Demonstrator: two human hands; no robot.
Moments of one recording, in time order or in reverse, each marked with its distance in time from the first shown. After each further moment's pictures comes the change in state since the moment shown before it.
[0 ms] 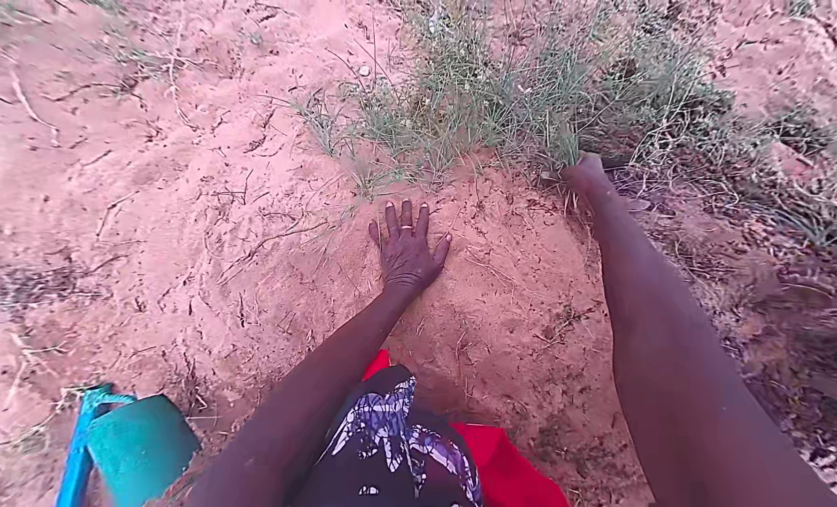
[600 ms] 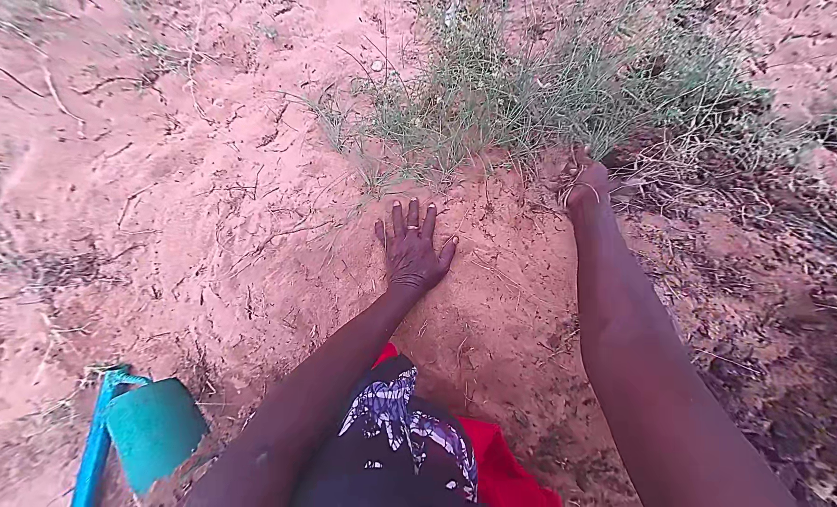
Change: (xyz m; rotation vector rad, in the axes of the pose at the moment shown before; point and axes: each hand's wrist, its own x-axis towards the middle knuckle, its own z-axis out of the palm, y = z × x) left_hand -0.001 0.000 0.000 0.022 0.025 0.010; right_hand 0.017 0.000 0.049 1.136 0.240 0.128
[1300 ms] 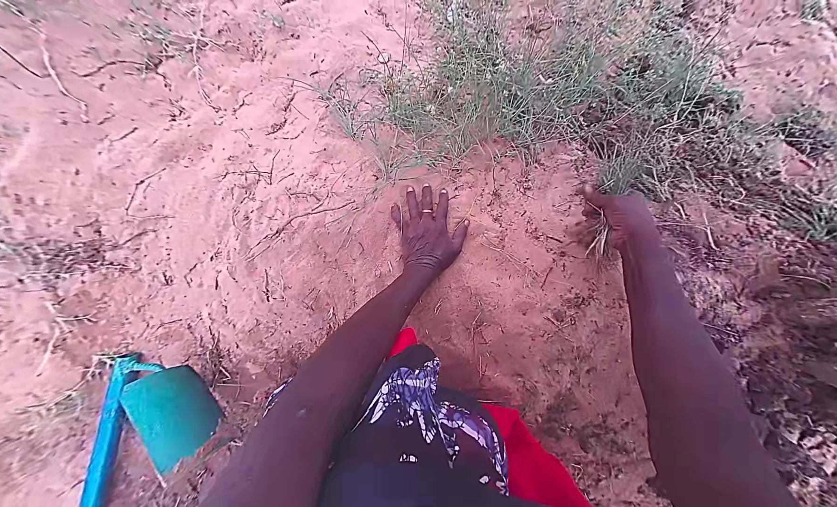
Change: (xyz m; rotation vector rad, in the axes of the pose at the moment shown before) left_hand 0.001 0.001 0.002 -0.053 0.020 0.037; right_hand -0.112 -0.042 -0.070 -0.503 -0.080 -0.001
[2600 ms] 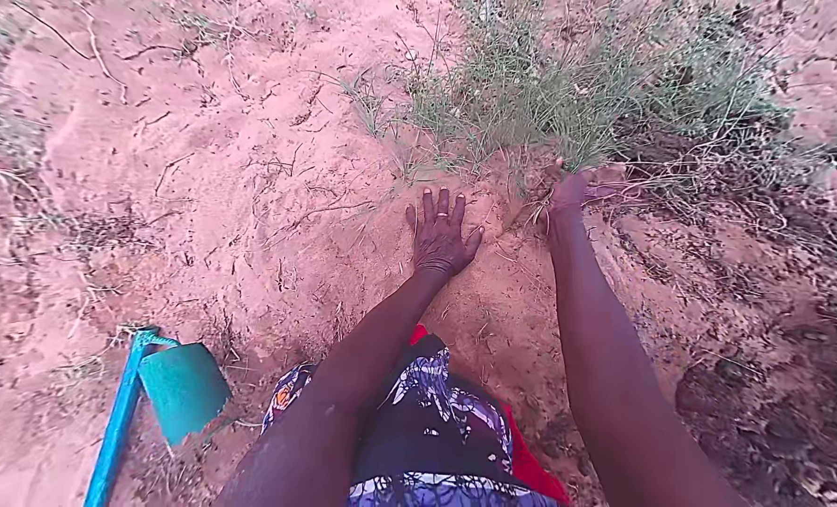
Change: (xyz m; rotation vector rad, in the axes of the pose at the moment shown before) left_hand -0.002 0.002 -0.002 -0.006 0.015 -0.006; right_hand 0.018 -0.017 0.134 0.277 0.054 -0.059
